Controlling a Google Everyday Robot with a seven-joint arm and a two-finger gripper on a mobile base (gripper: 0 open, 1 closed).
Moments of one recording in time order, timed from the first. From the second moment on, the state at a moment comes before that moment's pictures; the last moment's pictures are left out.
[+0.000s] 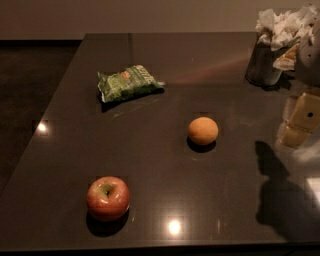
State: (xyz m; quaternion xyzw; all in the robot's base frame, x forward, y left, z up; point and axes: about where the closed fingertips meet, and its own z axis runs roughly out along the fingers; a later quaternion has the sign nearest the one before) arm 0.438 -0.217 0.976 -0.60 0.78 -0.03 0.16
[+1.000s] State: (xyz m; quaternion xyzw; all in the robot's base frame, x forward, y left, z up) arm 0.431 -0.159 0.978 -0.64 0.75 0.00 0.17
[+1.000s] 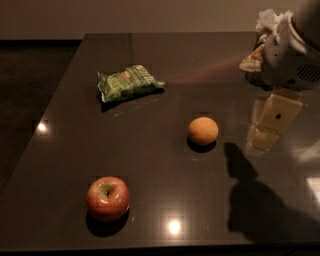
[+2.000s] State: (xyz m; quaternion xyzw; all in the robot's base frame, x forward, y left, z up) arm 0.375 -0.014 0.932 -0.75 0.64 0.09 0.17
